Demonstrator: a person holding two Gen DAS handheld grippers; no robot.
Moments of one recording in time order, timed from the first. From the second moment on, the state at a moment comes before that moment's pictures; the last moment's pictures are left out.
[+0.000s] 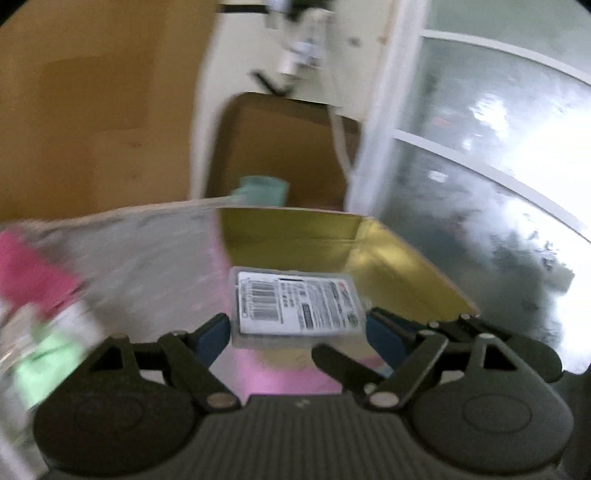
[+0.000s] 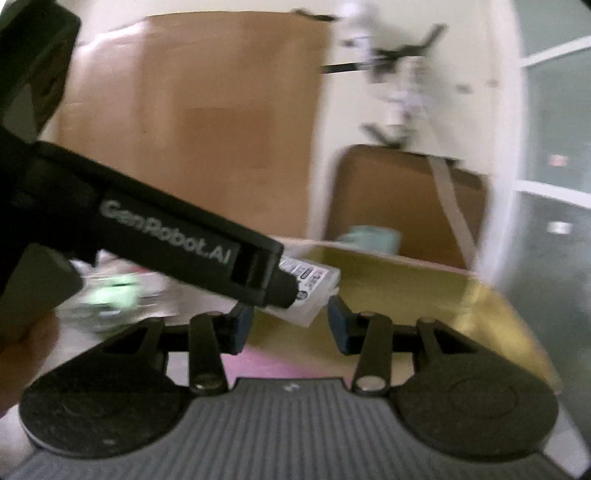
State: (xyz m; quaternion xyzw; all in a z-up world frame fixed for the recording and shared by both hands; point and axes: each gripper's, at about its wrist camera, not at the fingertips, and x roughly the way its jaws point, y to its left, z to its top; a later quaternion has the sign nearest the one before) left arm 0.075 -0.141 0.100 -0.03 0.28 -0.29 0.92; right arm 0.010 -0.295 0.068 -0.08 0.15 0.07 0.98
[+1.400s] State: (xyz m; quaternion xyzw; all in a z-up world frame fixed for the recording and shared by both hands) left arm 0.023 0.075 0.005 -0.11 0.27 -0.03 0.96; right arm 0.024 -0.185 0.013 0.05 0.26 0.20 0.94
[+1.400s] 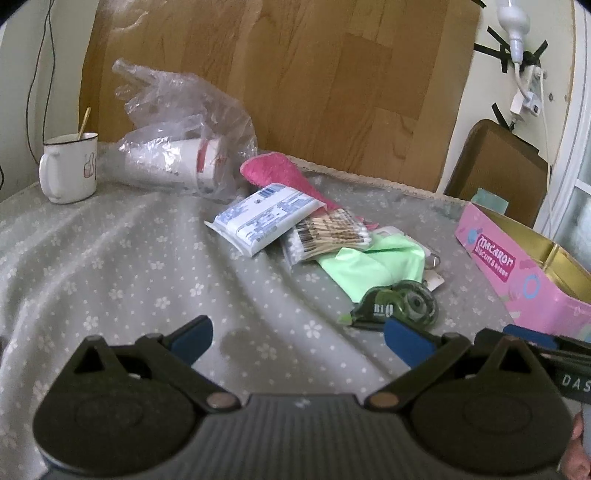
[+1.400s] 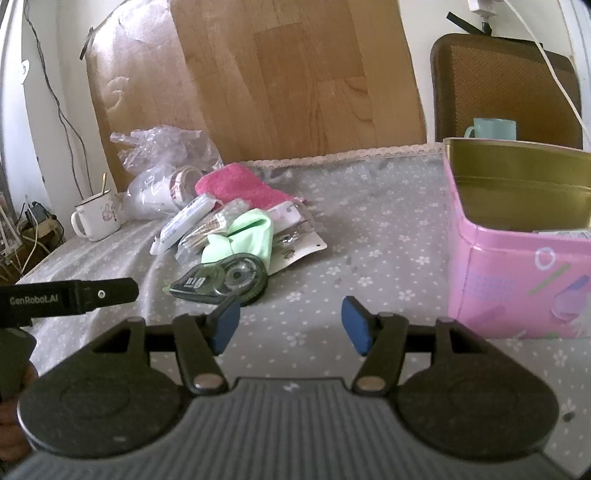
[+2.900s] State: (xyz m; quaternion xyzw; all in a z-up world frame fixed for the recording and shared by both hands) left arm 0.024 0.071 0.005 -0.10 0.27 -0.03 0.96; right arm 0.022 -0.191 0.015 0.06 0.26 0.20 0.94
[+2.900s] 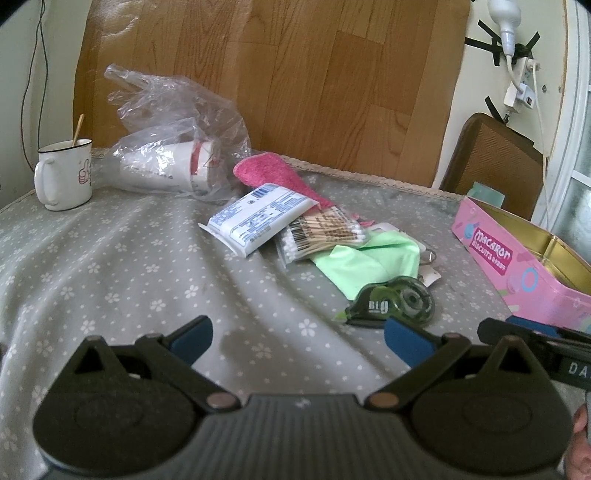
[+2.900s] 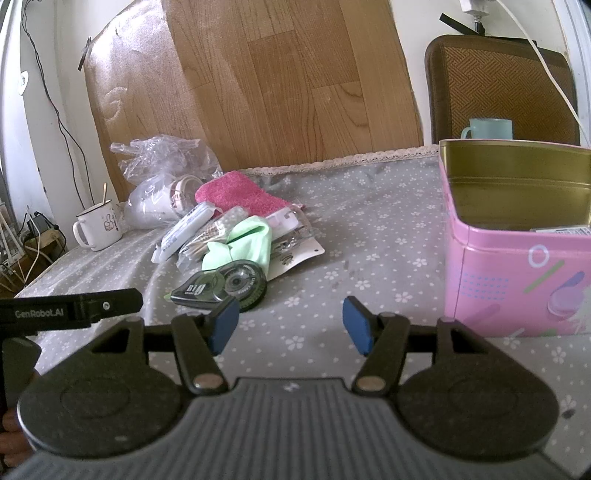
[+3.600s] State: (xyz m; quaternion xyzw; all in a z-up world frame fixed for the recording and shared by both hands) left arm 0.026 0.089 0.006 -0.16 0.26 -0.03 0.95; right arm 0.074 -0.110 0.013 -0.13 0.28 0.29 0.91
